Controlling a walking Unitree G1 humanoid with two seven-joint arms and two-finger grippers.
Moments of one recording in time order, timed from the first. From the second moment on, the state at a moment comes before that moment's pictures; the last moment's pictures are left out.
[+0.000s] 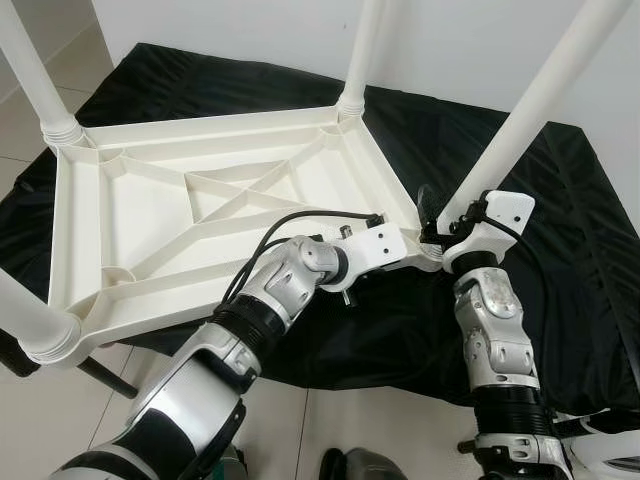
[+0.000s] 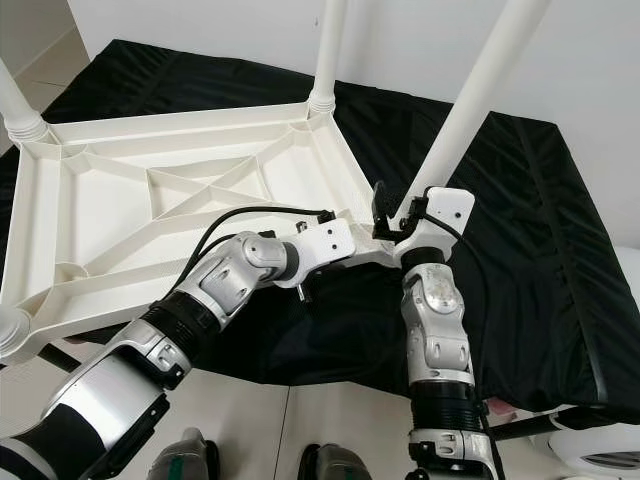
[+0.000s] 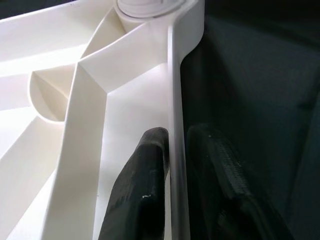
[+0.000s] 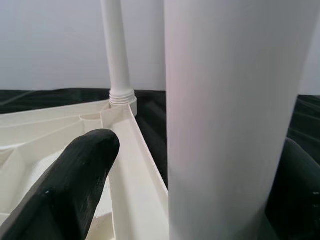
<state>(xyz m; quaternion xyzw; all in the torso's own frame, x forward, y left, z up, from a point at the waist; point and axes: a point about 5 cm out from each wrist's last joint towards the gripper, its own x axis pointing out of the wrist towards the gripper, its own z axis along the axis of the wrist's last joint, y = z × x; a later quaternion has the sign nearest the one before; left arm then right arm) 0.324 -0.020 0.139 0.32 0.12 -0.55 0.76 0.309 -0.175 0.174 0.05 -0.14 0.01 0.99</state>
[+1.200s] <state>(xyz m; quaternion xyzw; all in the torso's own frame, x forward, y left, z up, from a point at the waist) 0.304 0.005 0.136 0.36 0.08 -0.54 0.76 0.297 -0.195 0.169 0.03 -0.10 0.13 0.99</state>
